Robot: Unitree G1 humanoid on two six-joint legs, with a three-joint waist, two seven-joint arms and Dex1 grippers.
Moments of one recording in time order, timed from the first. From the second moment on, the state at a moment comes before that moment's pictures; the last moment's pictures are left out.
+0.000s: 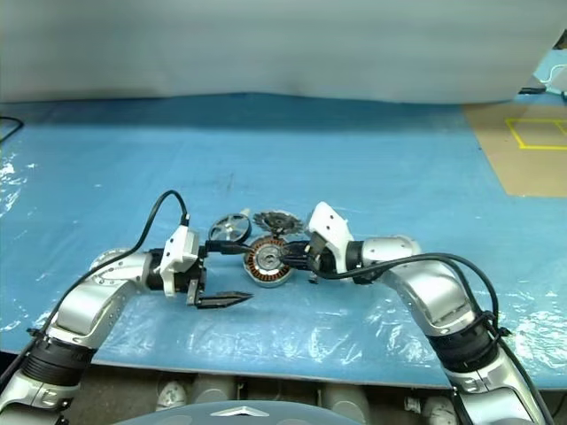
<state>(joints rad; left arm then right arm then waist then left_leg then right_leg) -0.15 0.59 -0.13 -0.15 -0.40 0.15 -1.21 -0.35 -0.58 0.30 -0.40 0.38 0.76 0.84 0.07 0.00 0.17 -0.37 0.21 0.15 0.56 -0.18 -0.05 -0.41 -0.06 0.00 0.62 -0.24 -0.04</state>
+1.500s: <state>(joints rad) -0.15 0.56 -0.12 -0.03 -0.34 -0.02 -1.18 -0.52 -0.48 0.48 -0.07 0.10 0.47 1.01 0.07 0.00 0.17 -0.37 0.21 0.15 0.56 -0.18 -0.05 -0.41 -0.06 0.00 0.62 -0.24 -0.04</state>
